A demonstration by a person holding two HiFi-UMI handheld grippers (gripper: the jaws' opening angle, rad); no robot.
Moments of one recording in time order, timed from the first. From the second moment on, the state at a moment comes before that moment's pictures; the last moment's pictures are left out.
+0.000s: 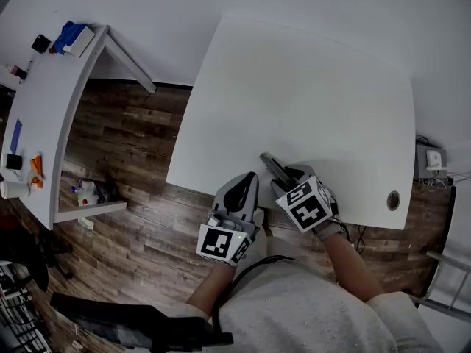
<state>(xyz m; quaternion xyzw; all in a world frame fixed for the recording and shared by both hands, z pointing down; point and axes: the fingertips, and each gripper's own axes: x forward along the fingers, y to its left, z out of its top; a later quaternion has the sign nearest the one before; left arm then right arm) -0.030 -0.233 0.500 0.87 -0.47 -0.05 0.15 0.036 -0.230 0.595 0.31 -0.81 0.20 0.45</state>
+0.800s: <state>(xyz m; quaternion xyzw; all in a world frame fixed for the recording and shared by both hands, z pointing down) -0.034 -0.232 0.505 0.86 -0.48 -0.06 0.15 0.042 -0.230 0.583 0.33 -0.83 0.24 0.39</state>
